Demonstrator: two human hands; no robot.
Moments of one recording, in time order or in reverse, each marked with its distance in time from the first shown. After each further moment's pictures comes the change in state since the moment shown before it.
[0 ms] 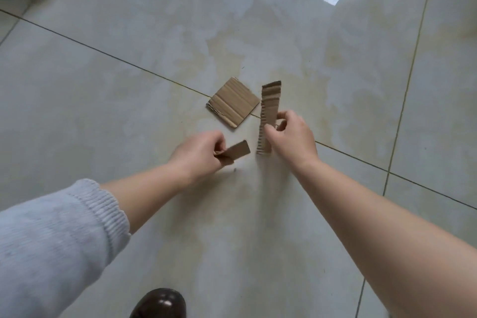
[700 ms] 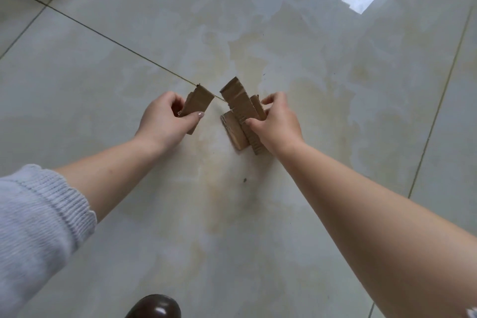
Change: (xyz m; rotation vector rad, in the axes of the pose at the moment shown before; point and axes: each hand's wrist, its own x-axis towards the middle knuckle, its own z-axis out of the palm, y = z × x) left_hand 0.015 -0.041 -0.055 -0.476 0.426 -0.286; right_hand 0.034 -0.052 0.030 -0.008 -0.146 -0.055
